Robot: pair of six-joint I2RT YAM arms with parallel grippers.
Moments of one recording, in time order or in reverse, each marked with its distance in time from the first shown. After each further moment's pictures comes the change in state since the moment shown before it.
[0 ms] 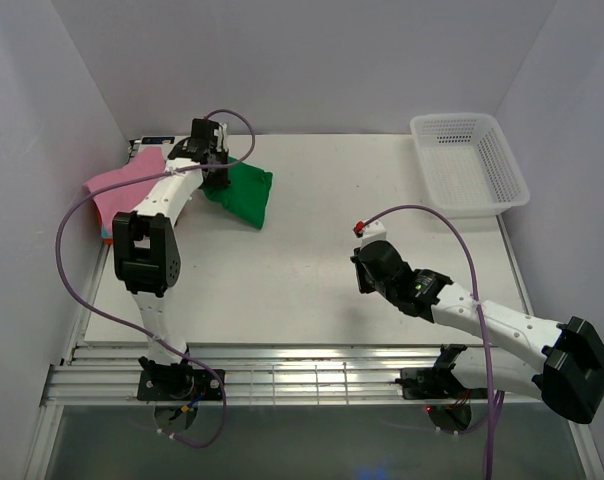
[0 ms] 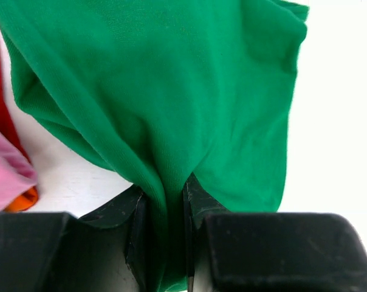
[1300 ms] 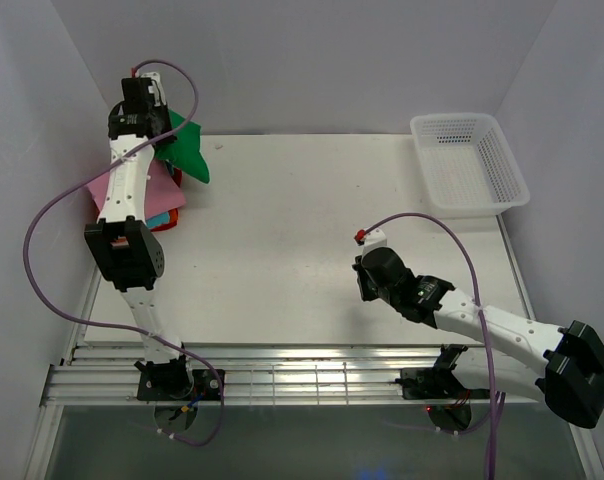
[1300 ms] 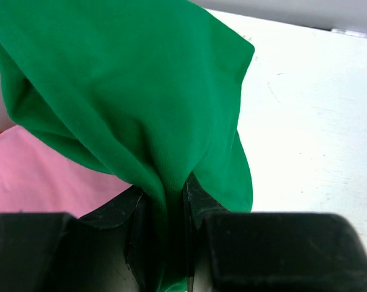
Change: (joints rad) left arm 0.227 0.052 0.449 -0.136 -0.024 0.055; right arm 0.000 -0.033 -0.068 0.019 -0.051 0.000
